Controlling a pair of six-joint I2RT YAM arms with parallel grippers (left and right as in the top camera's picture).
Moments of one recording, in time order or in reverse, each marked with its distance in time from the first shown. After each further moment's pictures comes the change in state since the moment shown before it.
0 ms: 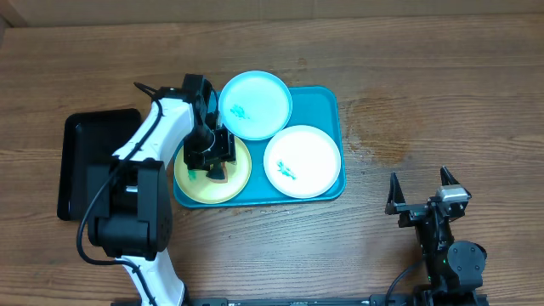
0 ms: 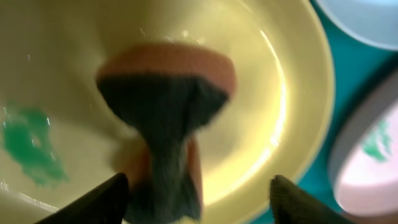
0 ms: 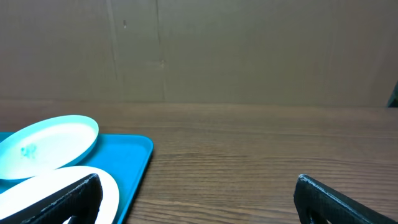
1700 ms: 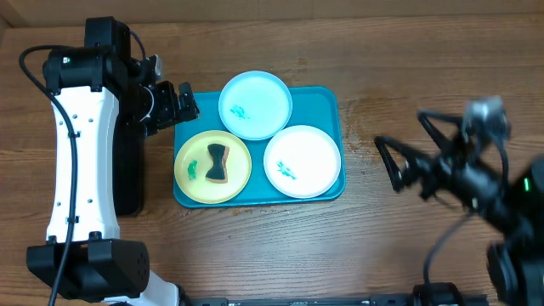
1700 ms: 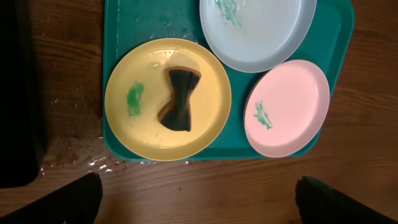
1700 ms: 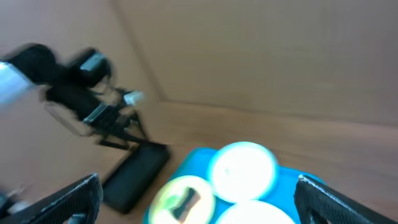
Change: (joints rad) left arm 0.192 -0.232 0.468 -0.431 0.063 0.062; right arm 0.002 0.816 1.113 -0.445 -0.671 0.250
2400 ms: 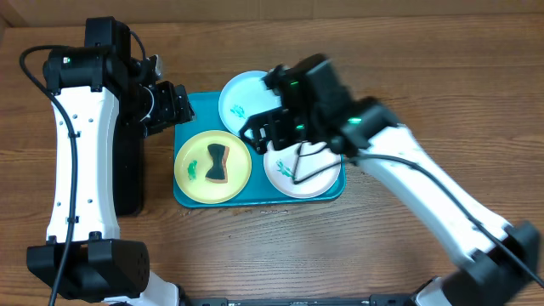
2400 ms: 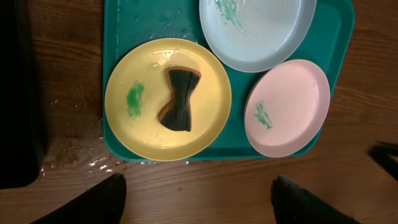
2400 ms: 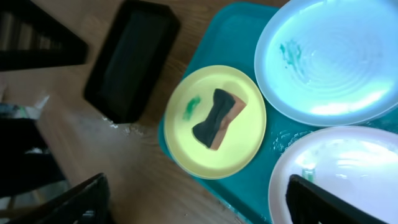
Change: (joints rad) left arm 0.000 0.000 0.000 0.000 0.000 0.003; right arm 0.583 0.880 0.415 -0.229 0.328 0.065
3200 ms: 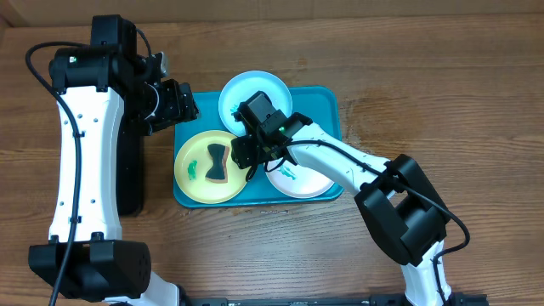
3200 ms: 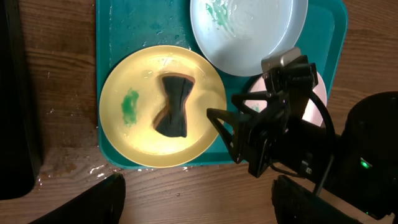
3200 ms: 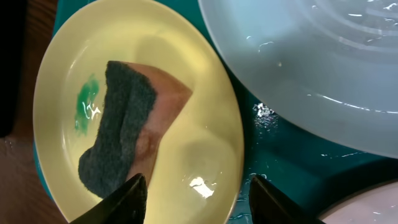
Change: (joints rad) left arm -0.023 0.000 0.000 0.027 -0.003 0.000; right arm 0.089 0.409 0.000 0.178 0.121 0.087
